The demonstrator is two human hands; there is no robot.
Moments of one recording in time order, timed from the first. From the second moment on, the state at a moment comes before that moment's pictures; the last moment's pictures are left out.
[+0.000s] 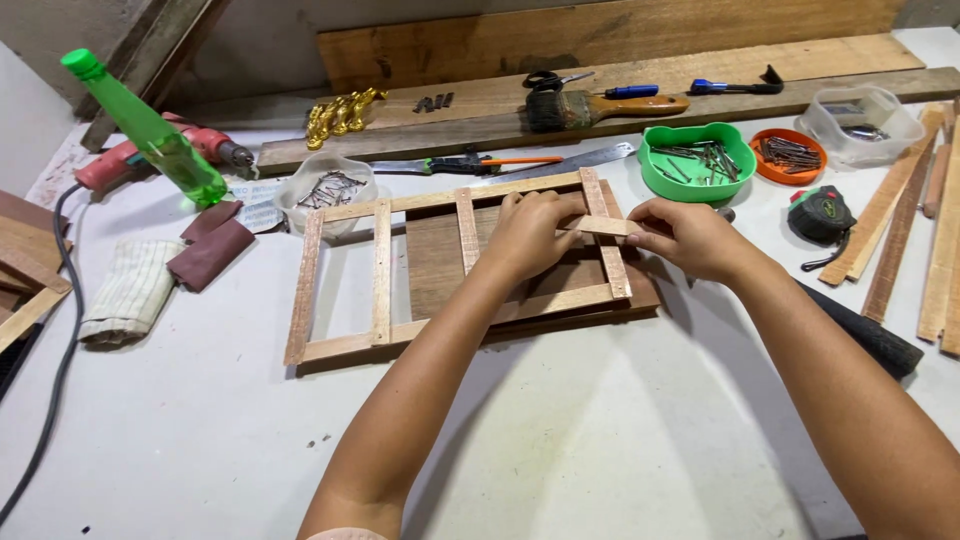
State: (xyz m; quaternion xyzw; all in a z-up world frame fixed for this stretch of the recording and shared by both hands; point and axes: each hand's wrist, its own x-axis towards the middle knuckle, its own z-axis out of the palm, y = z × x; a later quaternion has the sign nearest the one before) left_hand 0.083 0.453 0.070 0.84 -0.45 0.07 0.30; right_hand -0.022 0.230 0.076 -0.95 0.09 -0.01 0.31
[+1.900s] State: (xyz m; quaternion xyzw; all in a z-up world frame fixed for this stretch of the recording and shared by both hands) left_hand 0.156 0.553 0.065 0.96 -0.16 0.15 0.19; right_hand 0.061 0.321 0.089 -0.96 0.12 -0.13 0.23
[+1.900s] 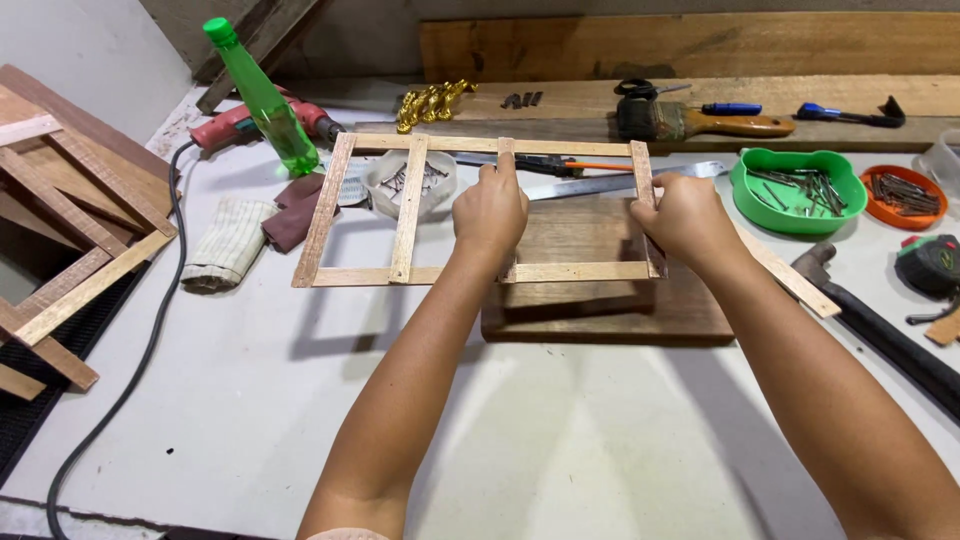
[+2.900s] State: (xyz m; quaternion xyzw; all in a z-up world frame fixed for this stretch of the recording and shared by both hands) left_hand 0.242 0.500 0.055 0.92 -0.21 0.23 0.22; right_hand 0.169 0.274 0.082 -0.97 0.09 -0.13 0.18
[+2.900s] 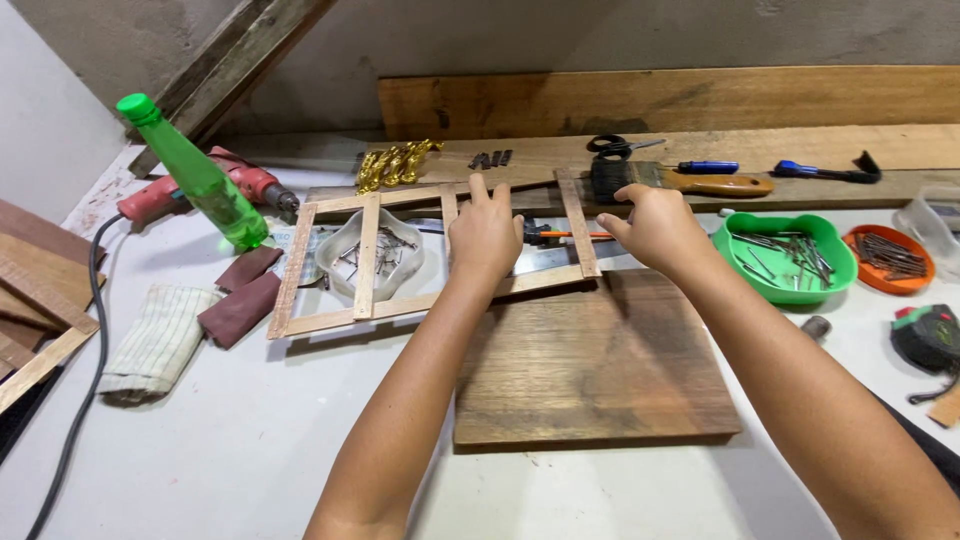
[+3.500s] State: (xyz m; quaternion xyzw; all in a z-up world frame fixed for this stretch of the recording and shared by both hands) left_hand 0.076 0.298 0.029 0.82 -0.51 0.05 0.27; right_hand -0.041 0.168 0.078 -0.97 0.14 -0.03 0.22
